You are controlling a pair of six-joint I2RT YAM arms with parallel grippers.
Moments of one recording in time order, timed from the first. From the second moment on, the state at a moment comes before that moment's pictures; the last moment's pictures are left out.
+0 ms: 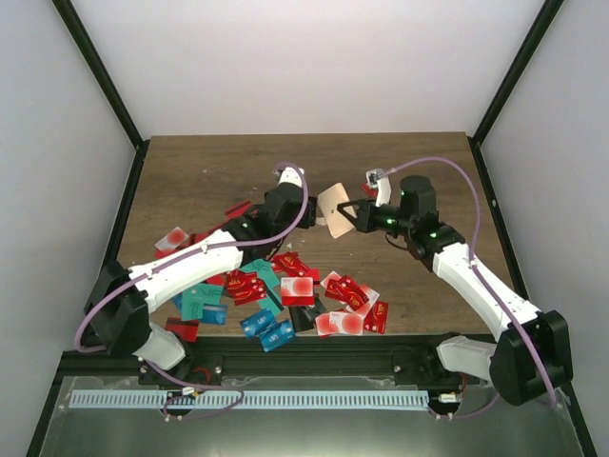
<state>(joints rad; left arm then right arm) -0.86 1.51 1.18 -0.20 -0.44 -0.39 0.37 1.18 0.86 -0.06 -0.62 0.44</state>
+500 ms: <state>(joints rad) -0.82 1.24 0.91 -0.13 -0.34 -0.52 0.37 1.20 0.85 -0.07 -0.55 0.49</state>
